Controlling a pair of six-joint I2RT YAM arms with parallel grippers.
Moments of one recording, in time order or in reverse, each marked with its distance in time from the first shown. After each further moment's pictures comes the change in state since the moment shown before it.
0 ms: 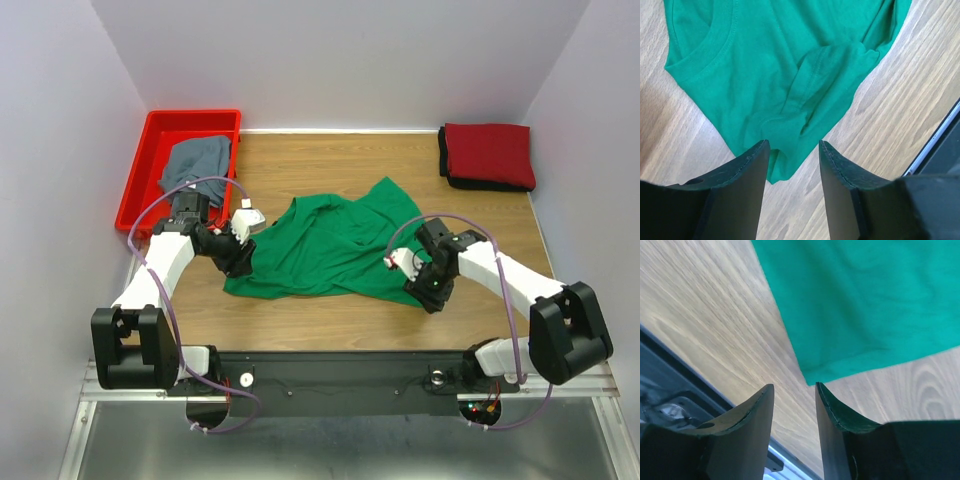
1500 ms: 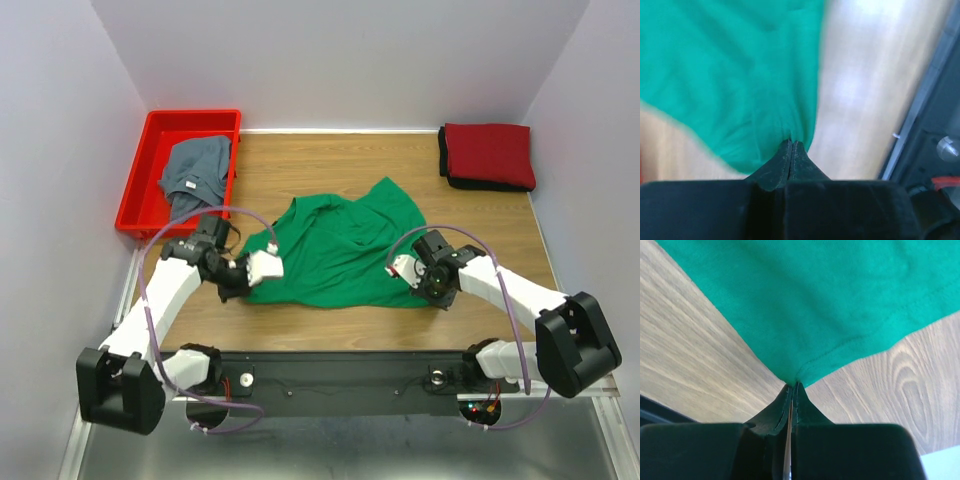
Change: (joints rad) left arm -0.157 -0.169 -0.059 -0.187 -0.122 0.285; right arm 0.078 -0.055 -0.138 0.149 0.274 0.027
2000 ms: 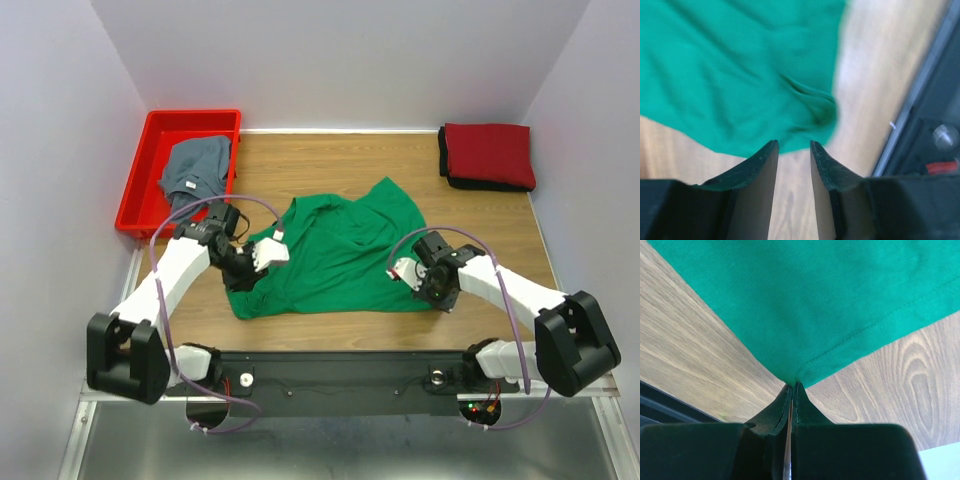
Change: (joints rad) left arm -0.079 0.079 0.046 -0.053 -0.076 -0.020; right arm 0.000 -0.022 0.003 -0.056 0.006 -0.007
